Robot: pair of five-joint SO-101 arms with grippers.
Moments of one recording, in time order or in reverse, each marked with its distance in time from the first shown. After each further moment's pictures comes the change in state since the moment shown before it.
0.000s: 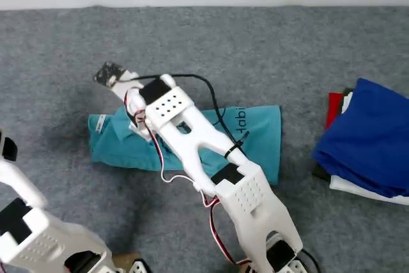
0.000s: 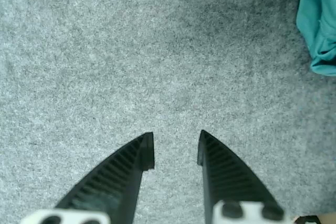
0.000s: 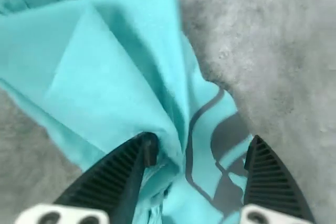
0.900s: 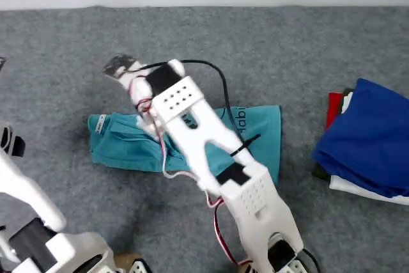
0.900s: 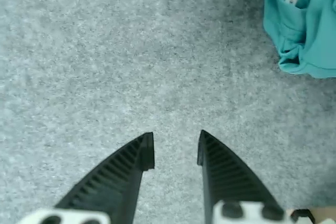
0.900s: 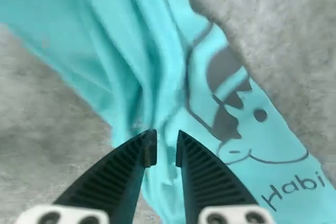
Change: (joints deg) left arm 4.0 -15.1 8.9 0.1 0.0; right arm -0.2 -4.5 -6.5 17.1 -0.6
